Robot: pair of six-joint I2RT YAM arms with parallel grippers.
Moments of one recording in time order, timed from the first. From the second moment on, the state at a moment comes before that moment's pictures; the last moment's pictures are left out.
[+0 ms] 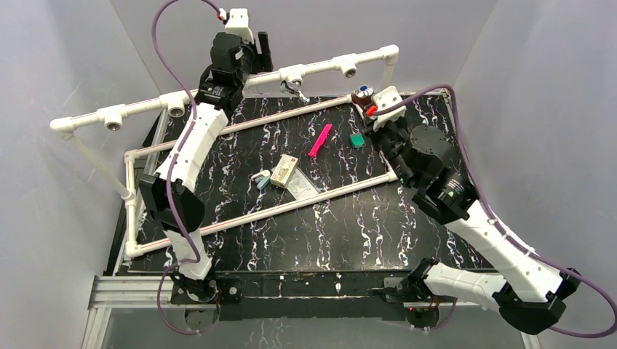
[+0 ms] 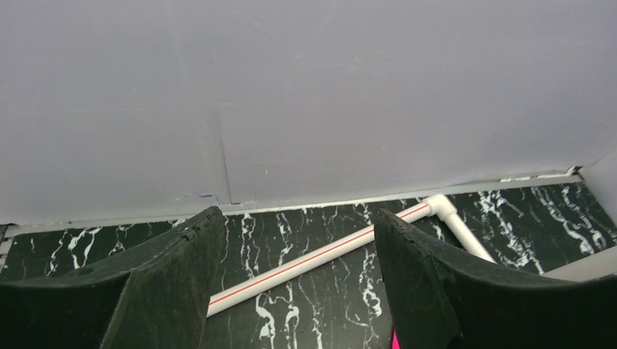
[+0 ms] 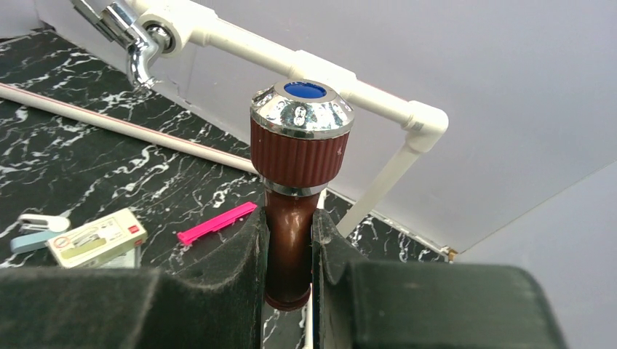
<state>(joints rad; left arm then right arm) -0.34 1.85 1.99 -0.23 -0.18 -0.10 0.83 0.99 1.26 -0.22 0.41 -0.37</state>
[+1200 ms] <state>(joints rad) -0.33 1.77 1.79 -0.08 -0.25 -0.03 0.62 1.12 1.03 0.30 0.26 -0.44</state>
